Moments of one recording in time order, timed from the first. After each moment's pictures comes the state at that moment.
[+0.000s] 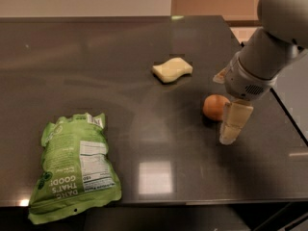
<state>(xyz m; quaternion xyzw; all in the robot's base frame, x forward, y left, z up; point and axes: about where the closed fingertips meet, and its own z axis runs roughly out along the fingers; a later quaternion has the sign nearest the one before) 0.491 -0.169 0.858 -0.67 0.73 0.03 0.14</state>
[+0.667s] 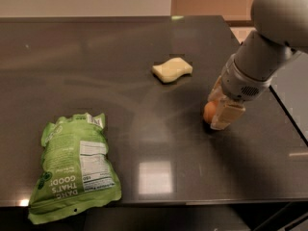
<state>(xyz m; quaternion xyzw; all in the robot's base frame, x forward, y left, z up) 0.493 -0.165 0.851 -0.67 0.73 0.03 0.13</state>
